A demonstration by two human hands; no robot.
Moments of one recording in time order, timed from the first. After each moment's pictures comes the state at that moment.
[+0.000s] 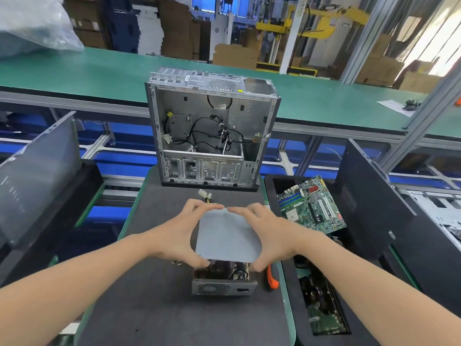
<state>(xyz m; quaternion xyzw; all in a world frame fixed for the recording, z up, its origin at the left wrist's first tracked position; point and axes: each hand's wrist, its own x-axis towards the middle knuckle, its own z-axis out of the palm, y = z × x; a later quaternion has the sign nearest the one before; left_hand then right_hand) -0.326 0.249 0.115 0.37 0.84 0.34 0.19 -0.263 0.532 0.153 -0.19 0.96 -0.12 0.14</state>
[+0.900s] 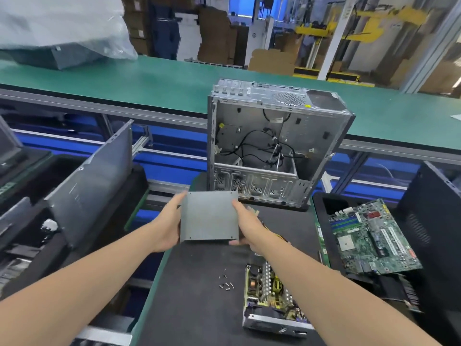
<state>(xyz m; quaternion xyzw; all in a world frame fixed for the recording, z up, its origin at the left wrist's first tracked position) -0.422 0.140 0.092 -0.12 0.57 0.75 0.32 -0.399 0.359 0.096 0.24 0.70 -0.64 0.19</state>
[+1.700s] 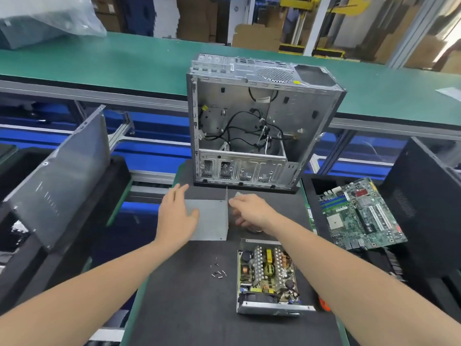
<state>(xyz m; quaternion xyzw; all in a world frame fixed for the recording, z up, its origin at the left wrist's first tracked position) -0.410 0.184 0.053 0.03 0.92 0.38 -0.04 -0.413 0.406 0.083 0.12 0.86 -0.46 0.18</state>
